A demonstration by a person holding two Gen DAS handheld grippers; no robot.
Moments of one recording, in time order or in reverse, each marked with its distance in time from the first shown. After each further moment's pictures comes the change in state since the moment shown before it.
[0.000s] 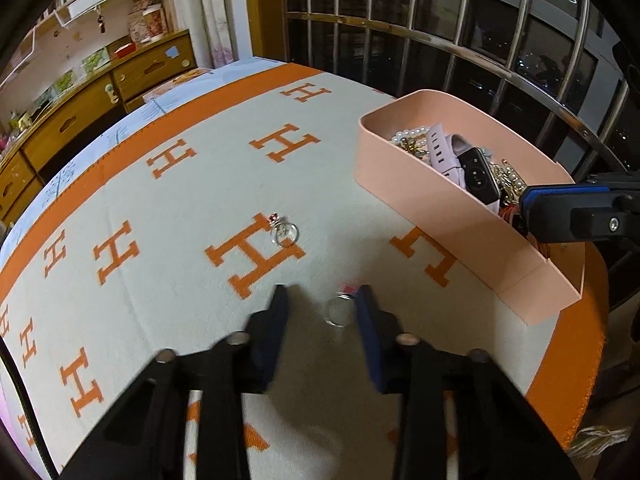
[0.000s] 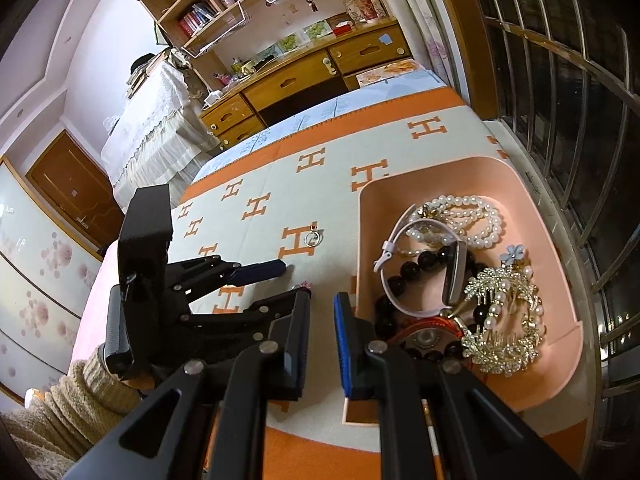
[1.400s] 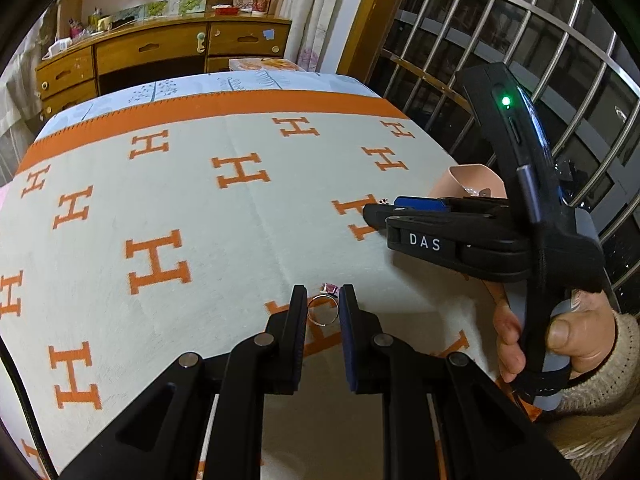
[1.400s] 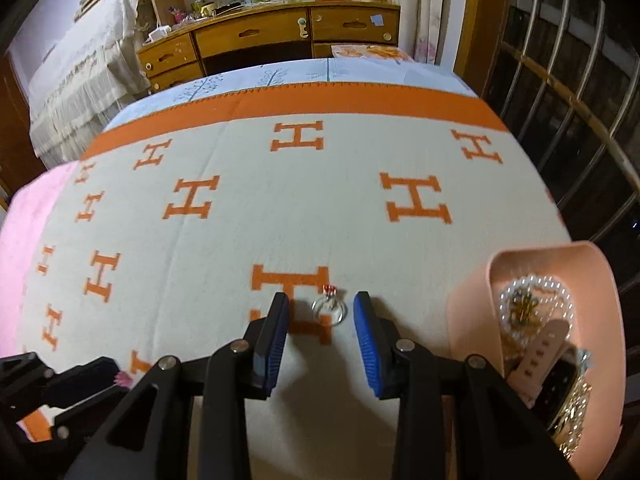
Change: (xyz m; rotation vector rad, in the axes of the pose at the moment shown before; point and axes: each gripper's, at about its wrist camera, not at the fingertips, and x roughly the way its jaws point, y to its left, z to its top) left arm -0.063 0.080 -0.066 -0.402 -0.107 -0.031; right arm 0.151 0.069 0.048 -0.179 0.104 -0.419
